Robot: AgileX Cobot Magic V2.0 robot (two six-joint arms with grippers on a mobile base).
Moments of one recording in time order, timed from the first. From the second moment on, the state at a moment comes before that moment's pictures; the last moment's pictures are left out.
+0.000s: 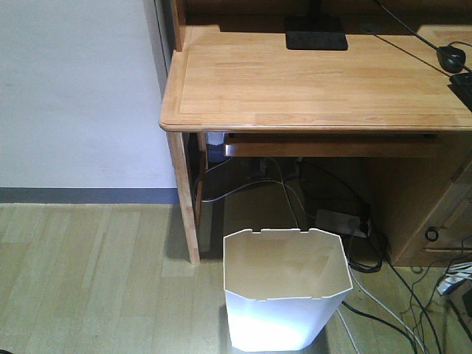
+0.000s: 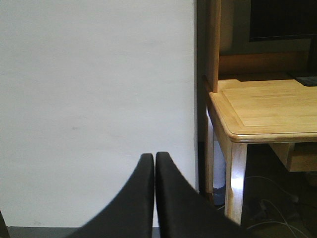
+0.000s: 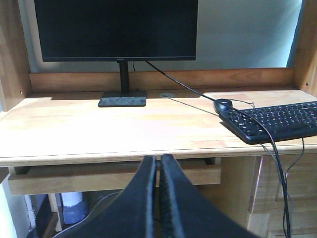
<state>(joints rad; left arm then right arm) 0.07 -0.02 0.03 0.04 0.12 -0.05 -0.10 -0.01 0.03 -0.12 0.11 0.15</state>
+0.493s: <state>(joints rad) 0.07 -0.02 0.03 0.04 0.12 -0.05 -0.10 -0.01 0.03 -0.12 -0.03 0.15</state>
